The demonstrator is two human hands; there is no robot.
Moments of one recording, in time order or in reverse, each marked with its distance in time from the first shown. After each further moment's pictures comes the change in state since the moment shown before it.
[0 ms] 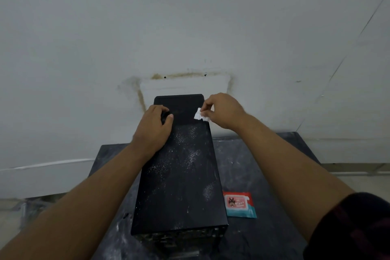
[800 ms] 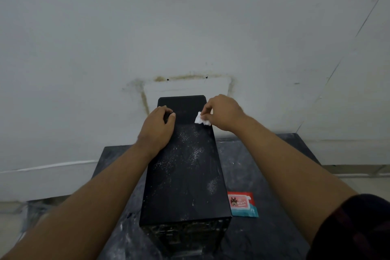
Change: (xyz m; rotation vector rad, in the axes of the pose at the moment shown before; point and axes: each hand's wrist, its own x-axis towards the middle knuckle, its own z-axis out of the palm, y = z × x) left_hand -0.008 0.008 -0.007 -0.082 -0.002 -0.039; right_hand -0.015 -0.024 -0.005 -0.096 -0.026 0.022
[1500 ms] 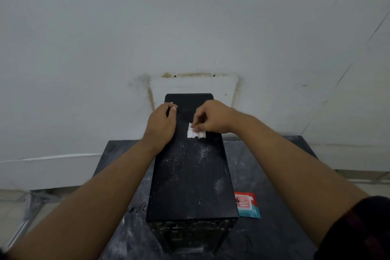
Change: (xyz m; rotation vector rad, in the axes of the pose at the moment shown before) left_hand 0.006 -0.012 0.004 -0.202 0.054 -0.120; right_hand 0.004 -0.031 0.007 0.112 -0.283 -0.187
